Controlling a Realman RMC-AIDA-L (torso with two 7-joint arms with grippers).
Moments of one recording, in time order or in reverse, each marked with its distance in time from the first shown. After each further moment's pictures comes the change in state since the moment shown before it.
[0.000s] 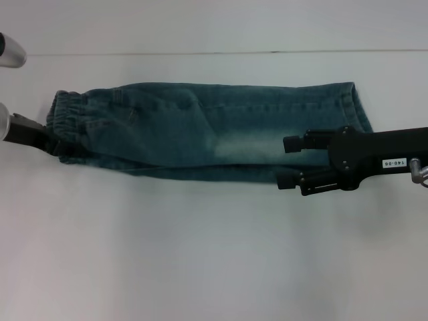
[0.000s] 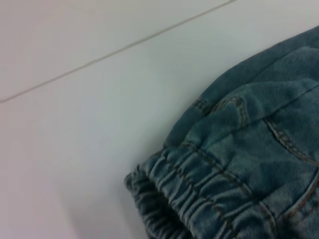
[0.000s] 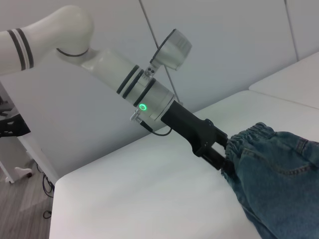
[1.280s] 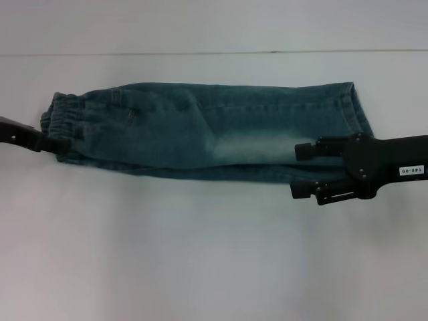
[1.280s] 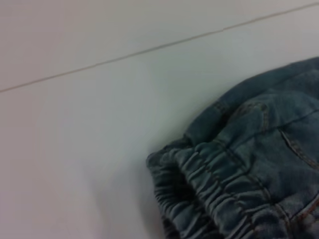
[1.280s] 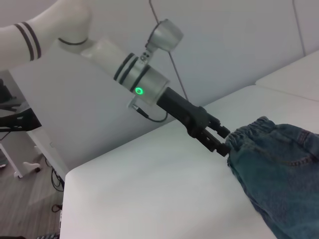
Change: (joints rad) left arm 0.039 0.017 -0.079 0.095 -0.021 0.128 -0.047; right arm -0.019 -0.025 0.002 -0.002 0.000 -0.051 -0.009
